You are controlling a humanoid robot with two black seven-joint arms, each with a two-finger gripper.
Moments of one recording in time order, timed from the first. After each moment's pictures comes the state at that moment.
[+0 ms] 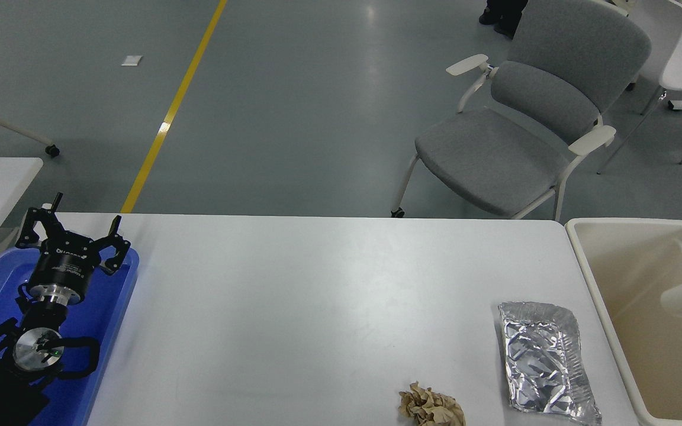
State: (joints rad) left arm -0.46 0.45 -0.83 -0.52 -0.19 -0.62 -0.53; right arm 0.69 -0.43 -0.16 -0.03 -0.47 0.08 0.06
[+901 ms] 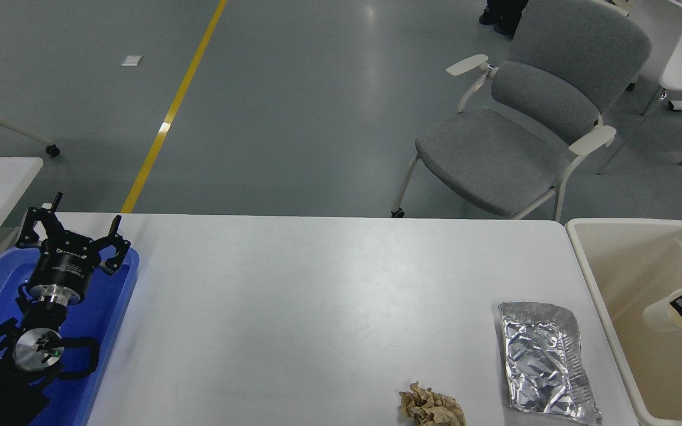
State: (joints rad) left arm -0.46 0.45 -0.83 -0.52 -0.19 -0.62 -0.53; right arm 0.68 -0.34 -0.15 -0.05 -0.42 0.00 -0.03
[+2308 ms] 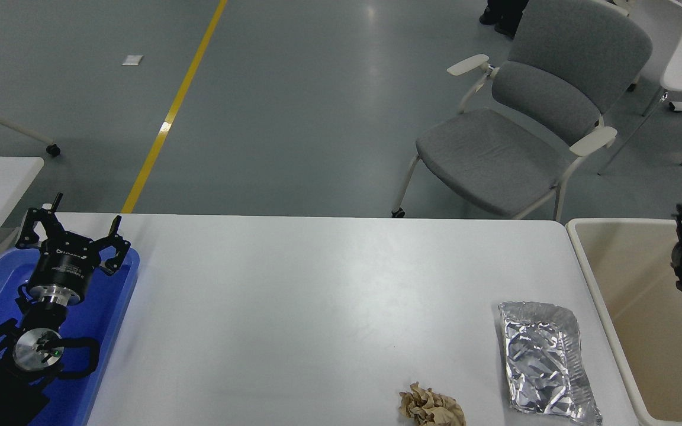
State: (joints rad) left arm -0.46 0.45 -0.83 -0.52 -0.19 -0.62 -0.53; right arm 0.94 -0.40 0.35 0.06 -0.13 0.05 -0.02
